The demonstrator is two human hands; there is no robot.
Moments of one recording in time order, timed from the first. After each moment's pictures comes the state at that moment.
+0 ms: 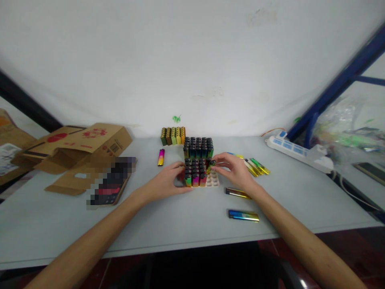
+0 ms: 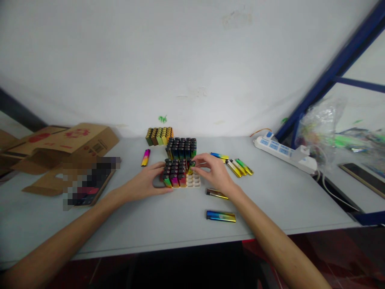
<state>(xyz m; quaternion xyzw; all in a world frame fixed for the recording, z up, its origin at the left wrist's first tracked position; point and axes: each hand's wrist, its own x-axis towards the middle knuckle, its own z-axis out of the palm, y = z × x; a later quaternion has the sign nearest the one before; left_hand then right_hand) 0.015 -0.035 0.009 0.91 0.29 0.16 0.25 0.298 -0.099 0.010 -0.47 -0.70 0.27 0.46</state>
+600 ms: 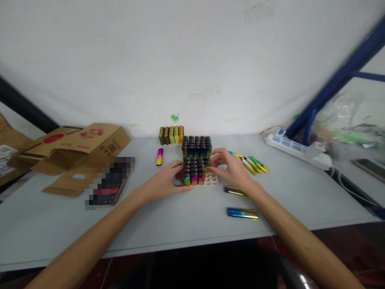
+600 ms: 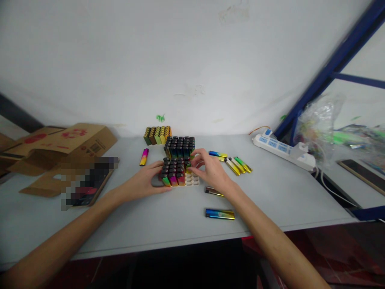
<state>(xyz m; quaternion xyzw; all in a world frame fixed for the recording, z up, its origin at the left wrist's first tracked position) 0.017 -0.035 0.010 0.91 0.29 0.16 0.24 0.294 -0.098 0.013 -0.49 -0.72 0.25 0.43</state>
